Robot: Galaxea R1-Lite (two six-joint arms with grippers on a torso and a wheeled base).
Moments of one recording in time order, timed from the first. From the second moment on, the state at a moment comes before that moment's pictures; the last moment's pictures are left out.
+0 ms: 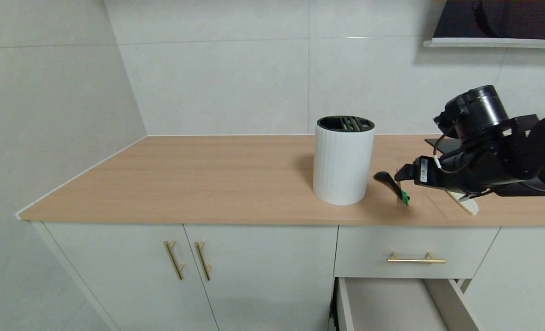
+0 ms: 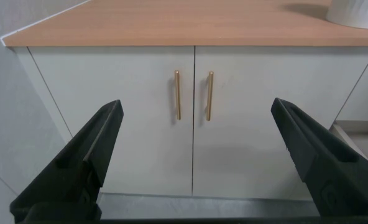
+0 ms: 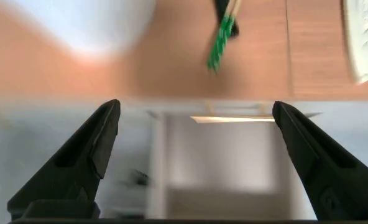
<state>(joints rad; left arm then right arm) 0.00 0.00 0.00 0.00 0.01 0.00 0.34 1.78 -1.37 0.30 -0.25 0.42</state>
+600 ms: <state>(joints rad) 0.00 0.00 0.00 0.00 0.01 0.00 0.34 2.01 -1.43 0.19 -0.38 0.43</state>
